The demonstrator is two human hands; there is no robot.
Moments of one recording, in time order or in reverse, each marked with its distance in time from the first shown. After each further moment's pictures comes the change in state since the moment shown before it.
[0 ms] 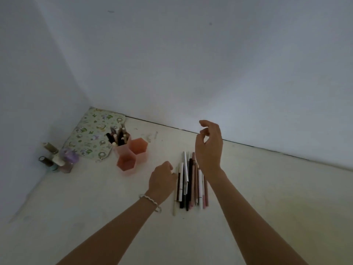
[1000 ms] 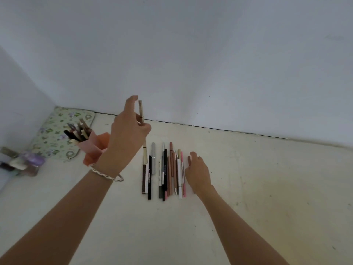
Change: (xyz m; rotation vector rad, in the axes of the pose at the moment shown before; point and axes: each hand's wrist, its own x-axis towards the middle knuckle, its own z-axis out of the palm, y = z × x) left_hand -0.001 0.097 -0.080 -0.097 0.364 0.300; right_hand -0.061 0.118 -0.055 -0.495 -0.517 0.381
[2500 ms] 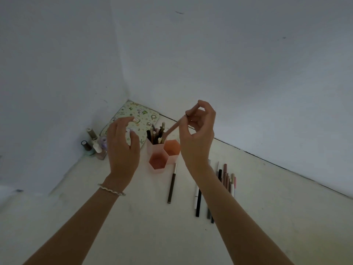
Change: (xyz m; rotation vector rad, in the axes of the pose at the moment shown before) left_hand -0.017 -0.184 -0.087 -0.023 0.641 0.050; right_hand -0.017 -0.273 0.013 0.922 0.318 -0.660
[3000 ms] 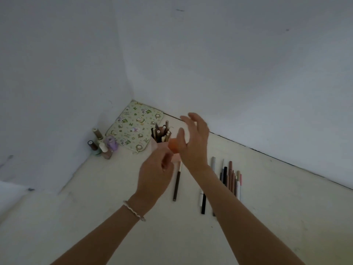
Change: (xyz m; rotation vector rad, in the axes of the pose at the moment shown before) left_hand -0.065 0.033 0.011 -0.084 -0.446 -0.069; right_hand -0.018 0.051 -0.004 -0.531 -0.180 -0.194
